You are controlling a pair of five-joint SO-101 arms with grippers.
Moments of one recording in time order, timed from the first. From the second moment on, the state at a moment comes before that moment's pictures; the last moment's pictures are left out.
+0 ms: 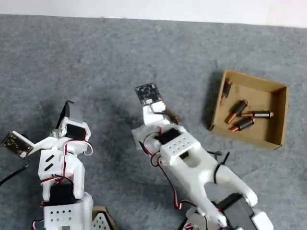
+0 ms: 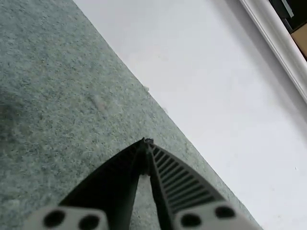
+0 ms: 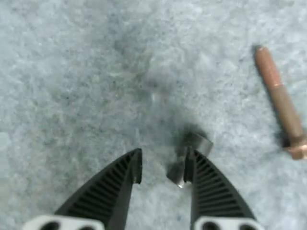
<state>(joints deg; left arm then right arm) -12.0 -103.3 96.0 22.3 53.7 -38.5 -16.8 49.1 31.2 -9.2</state>
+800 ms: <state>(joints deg) -12.0 -103.3 96.0 22.3 53.7 -37.4 -5.5 47.0 31.3 -9.2</state>
